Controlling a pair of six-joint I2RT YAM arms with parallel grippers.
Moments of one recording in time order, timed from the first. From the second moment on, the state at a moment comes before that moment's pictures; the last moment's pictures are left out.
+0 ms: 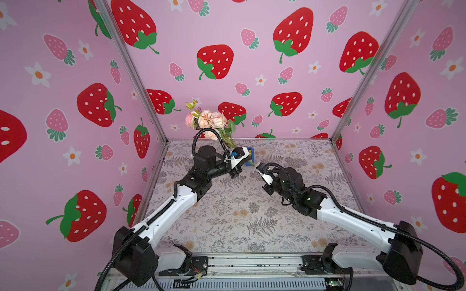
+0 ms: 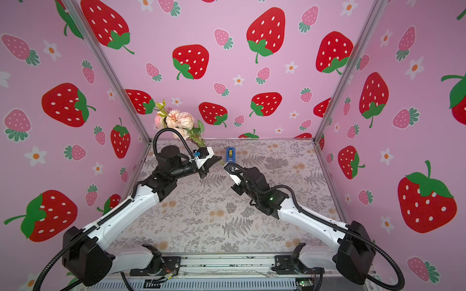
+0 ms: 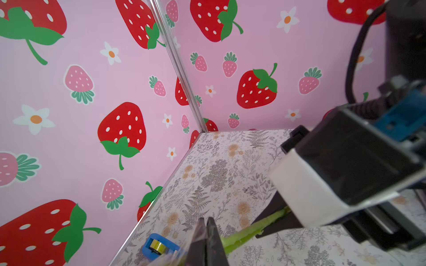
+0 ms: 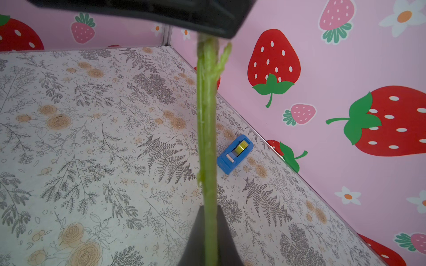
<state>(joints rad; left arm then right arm) -0.49 1.30 1.07 0.09 0.56 0.43 0.95 1.24 0.91 0.01 0.21 -0.33</state>
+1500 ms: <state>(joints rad) -0.51 1.23 1.00 0.13 -0.04 -0.69 0.96 1.35 0.96 0.13 0.31 -0.15</state>
